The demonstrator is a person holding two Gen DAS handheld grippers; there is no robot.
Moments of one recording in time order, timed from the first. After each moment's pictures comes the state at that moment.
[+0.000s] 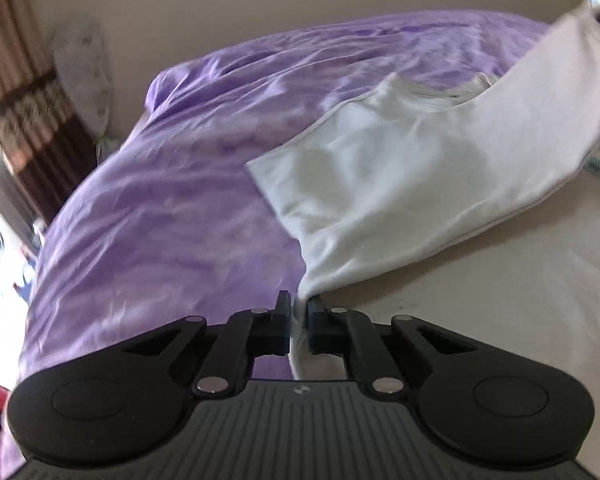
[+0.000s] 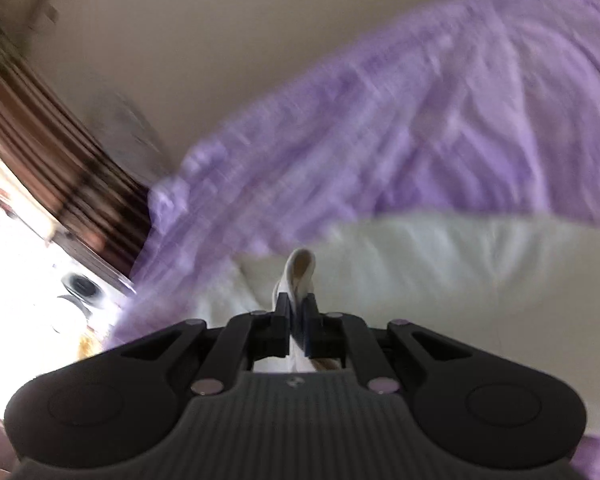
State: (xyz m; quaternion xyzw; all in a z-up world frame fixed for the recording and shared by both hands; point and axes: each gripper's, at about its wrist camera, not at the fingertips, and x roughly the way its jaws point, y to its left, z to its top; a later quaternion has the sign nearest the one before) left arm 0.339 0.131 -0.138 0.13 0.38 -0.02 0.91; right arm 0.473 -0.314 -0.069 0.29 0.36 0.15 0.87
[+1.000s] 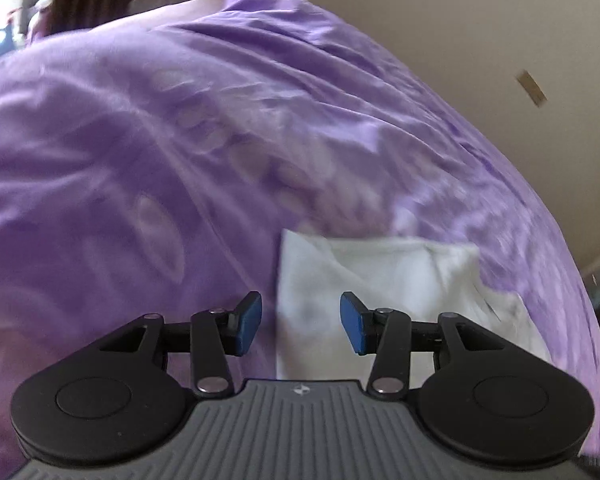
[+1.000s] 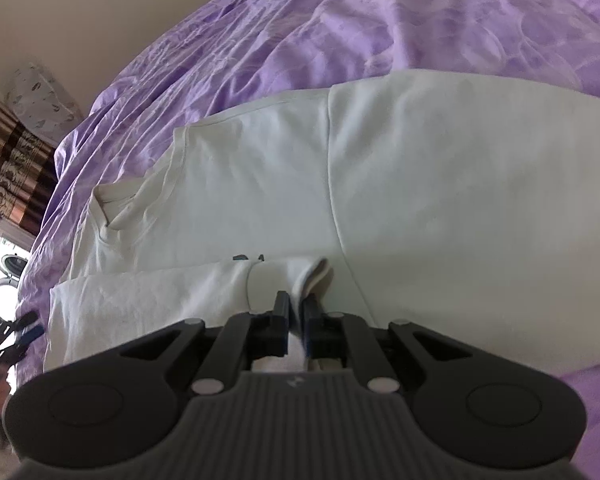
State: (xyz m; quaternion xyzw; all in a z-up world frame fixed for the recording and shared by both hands) left arm 0.489 0.212 -0.149 -0.27 0.40 0.00 0.87; right arm 0.464 -0.356 -0.192 0.26 0.48 0.07 0.83
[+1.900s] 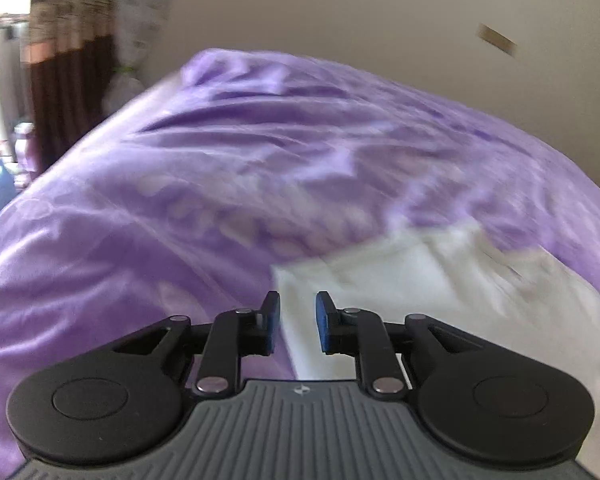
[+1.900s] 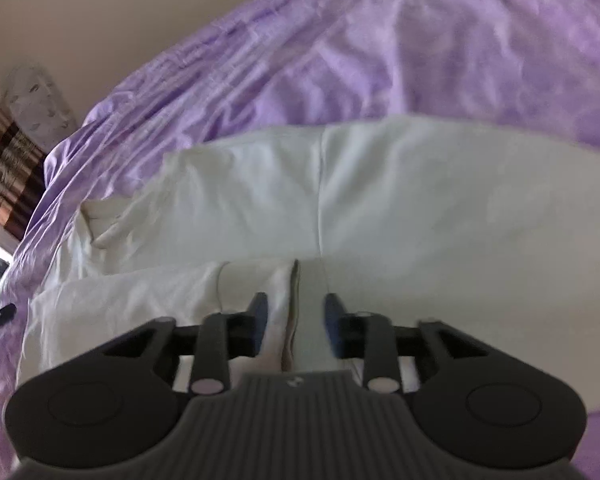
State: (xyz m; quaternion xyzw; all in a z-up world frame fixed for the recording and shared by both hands) left arm 0.450 0.187 -0.101 -0.08 0.37 -0.02 0.92; right arm 0.464 -0.345 -0.172 0.19 0.44 0.05 0.88
